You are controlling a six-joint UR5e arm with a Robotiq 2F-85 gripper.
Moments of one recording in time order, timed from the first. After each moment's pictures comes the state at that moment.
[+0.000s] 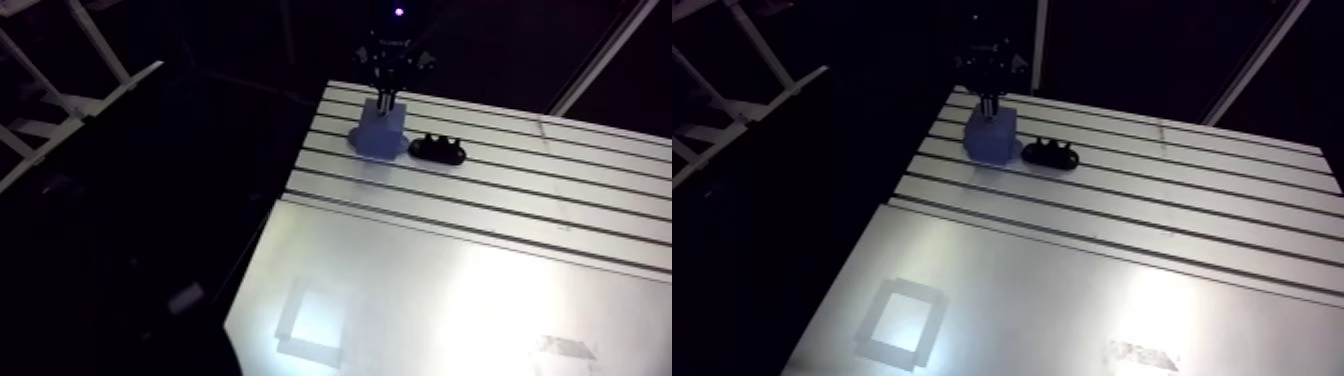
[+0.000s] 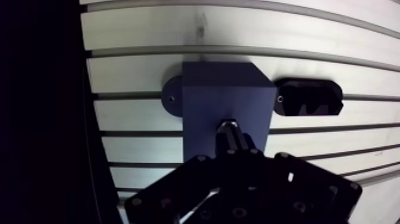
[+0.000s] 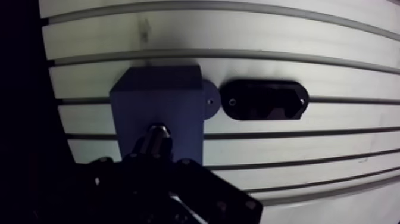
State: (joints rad) arm 0.22 -1.07 1.56 -1.94 -1.58 -1.37
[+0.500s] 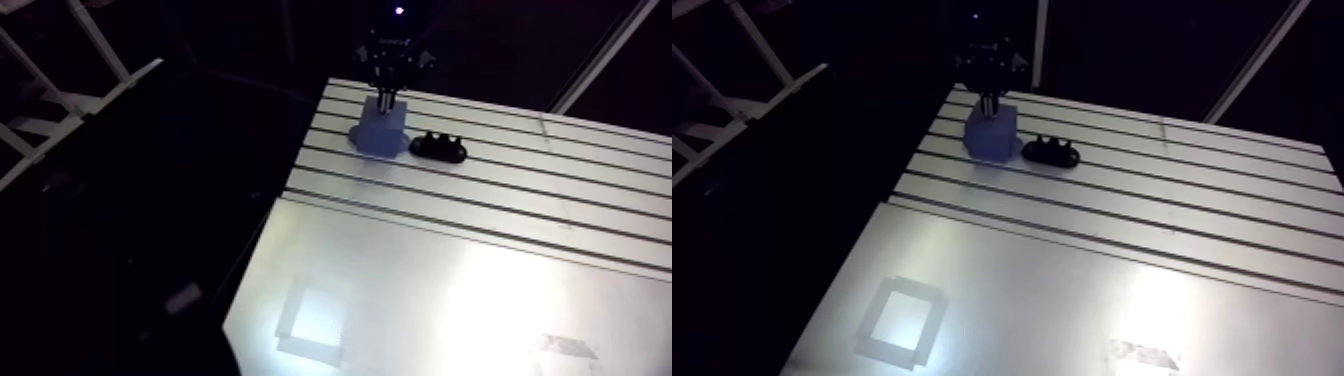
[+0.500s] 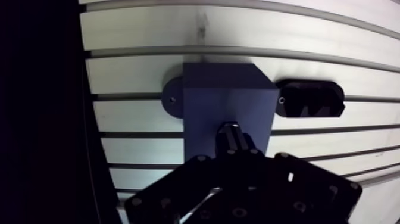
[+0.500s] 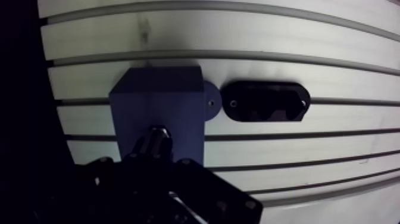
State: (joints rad) arm 0.22 -1.06 1.56 -1.94 -1.58 -1.37
